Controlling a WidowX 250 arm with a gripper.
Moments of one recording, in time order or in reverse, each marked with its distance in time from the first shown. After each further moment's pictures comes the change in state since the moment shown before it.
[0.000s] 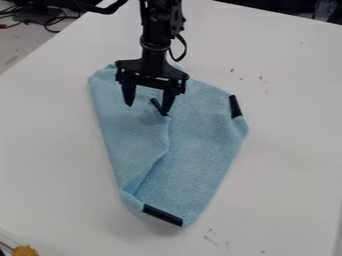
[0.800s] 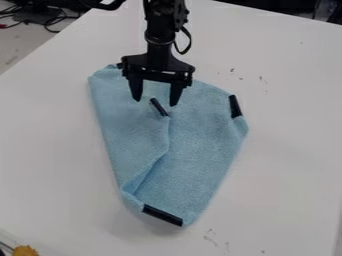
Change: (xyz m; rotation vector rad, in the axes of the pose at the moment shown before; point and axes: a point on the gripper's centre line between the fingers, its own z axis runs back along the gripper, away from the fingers) arm 0.010 -0.009 0.002 -0.043 -0.028 0.012
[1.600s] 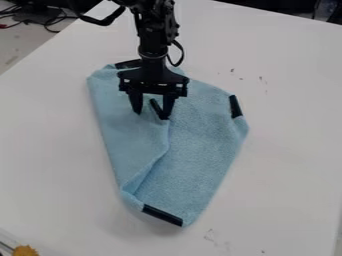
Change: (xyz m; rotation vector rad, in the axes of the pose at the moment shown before) arm -0.006 0.004 -0.018 -0.034 0.030 0.022
